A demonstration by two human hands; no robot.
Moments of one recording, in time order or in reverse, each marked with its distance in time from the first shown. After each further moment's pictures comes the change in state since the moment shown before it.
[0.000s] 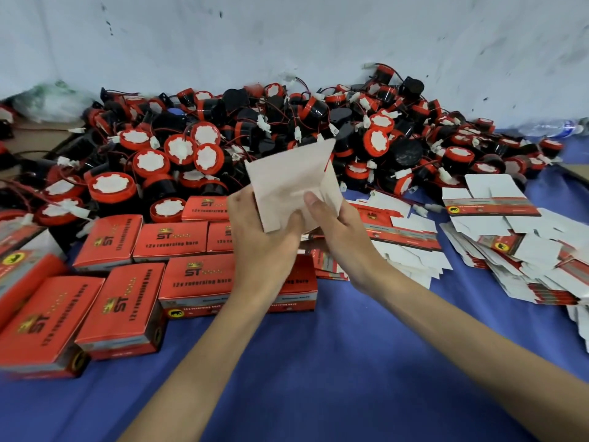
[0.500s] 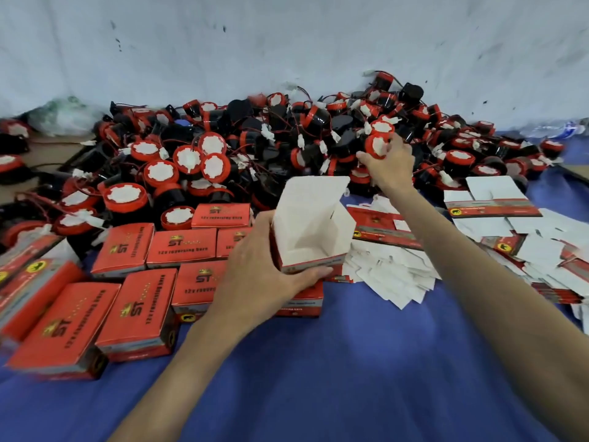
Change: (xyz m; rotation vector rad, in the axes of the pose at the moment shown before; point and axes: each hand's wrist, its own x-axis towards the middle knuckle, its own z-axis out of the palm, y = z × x) left_hand -0.012 0.000 -0.042 0.491 -0.372 0.118; right_hand 0.124 0.012 -0.108 -0.756 0.533 0.038
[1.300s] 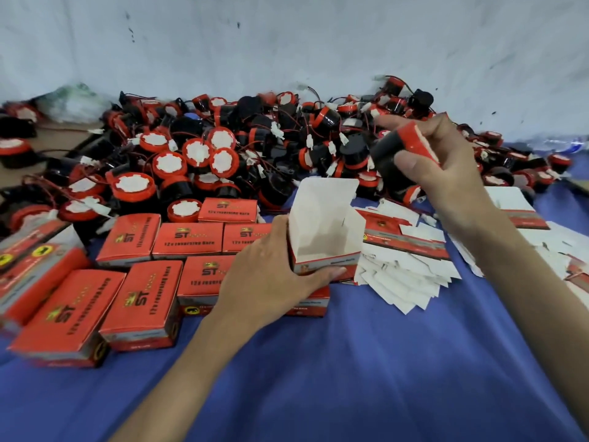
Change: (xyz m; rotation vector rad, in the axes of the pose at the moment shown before) left_hand -0.001 -0.004 0.006 0.192 -0.038 0.029; right_hand -0.108 -0.064 -0.086 0.591 -0.322 -0.390
